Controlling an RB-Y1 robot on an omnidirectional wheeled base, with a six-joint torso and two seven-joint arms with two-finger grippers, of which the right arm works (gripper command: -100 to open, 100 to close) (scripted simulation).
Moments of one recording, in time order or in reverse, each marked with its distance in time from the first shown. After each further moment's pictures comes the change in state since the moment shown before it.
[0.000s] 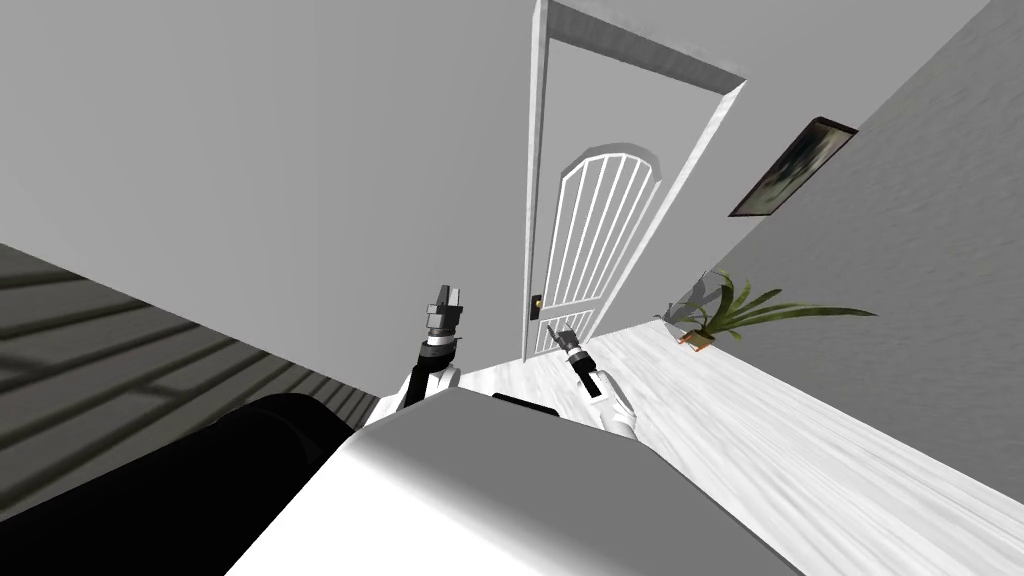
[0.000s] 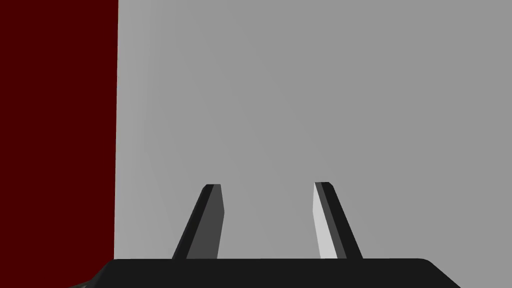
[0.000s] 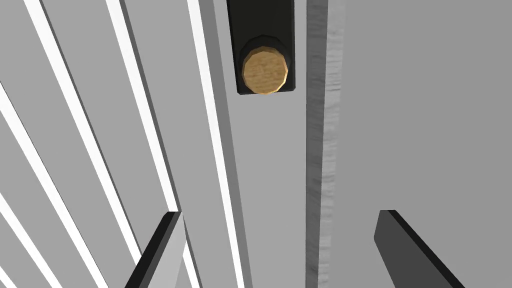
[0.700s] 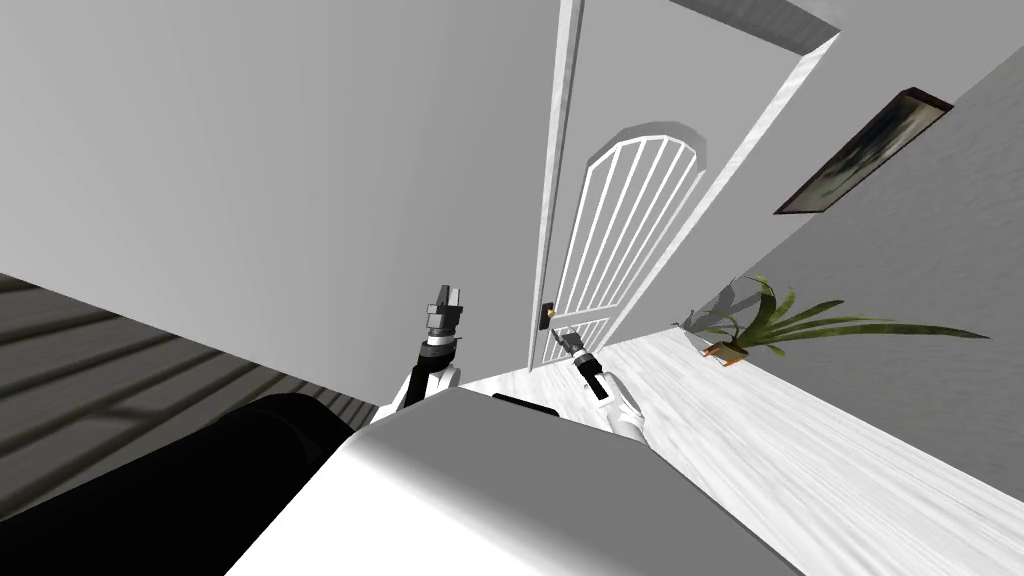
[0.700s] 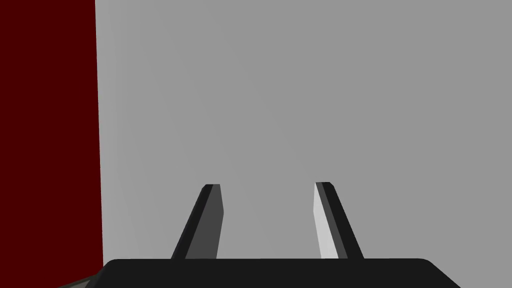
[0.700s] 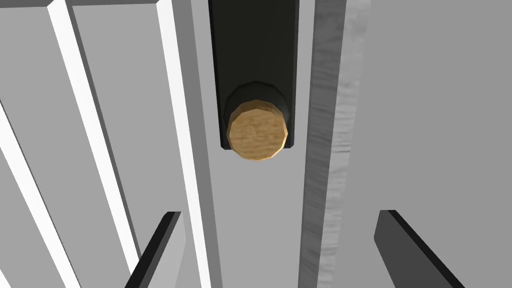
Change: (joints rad) arm -0.027 -0.045 -0.039 0.083 0.025 -0.040 0.020
